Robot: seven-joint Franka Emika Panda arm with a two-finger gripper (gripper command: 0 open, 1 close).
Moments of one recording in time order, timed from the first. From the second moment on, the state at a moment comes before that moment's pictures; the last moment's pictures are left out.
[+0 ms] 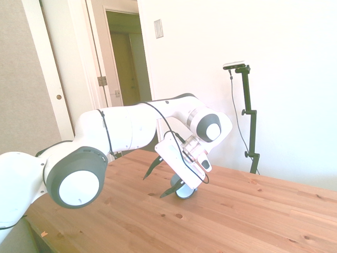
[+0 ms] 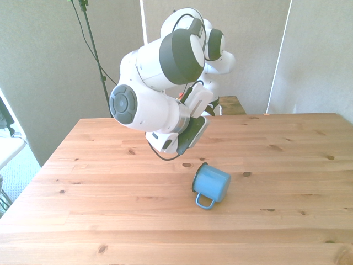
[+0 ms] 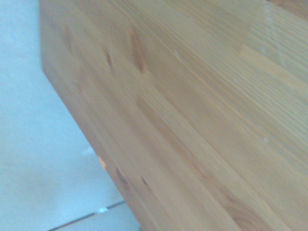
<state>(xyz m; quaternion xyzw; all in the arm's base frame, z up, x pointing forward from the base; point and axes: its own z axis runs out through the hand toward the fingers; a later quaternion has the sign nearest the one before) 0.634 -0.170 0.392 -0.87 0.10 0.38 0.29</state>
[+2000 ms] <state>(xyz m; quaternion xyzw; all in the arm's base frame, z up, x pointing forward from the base) 0.733 -0.224 0.426 -0.73 0.30 0.08 0.60</state>
